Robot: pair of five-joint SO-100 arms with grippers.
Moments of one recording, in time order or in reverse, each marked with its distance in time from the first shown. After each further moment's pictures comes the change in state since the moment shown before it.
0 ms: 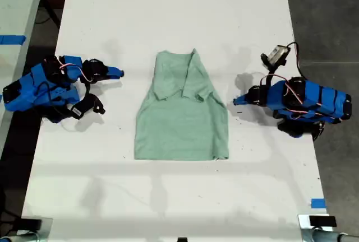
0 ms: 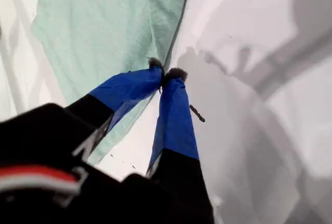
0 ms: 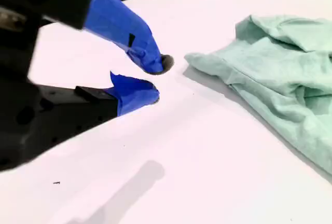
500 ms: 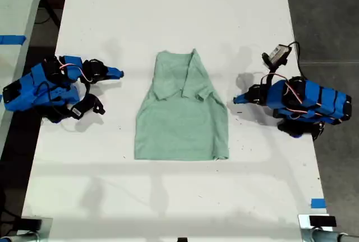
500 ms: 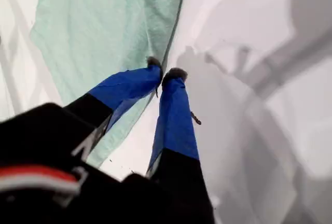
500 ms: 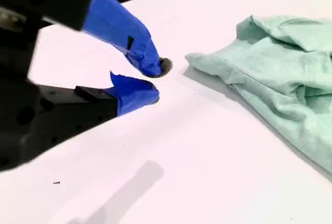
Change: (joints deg) arm 0 0.3 0.1 0.0 0.0 0.2; arm 1 1.8 0.0 0.0 0.0 0.0
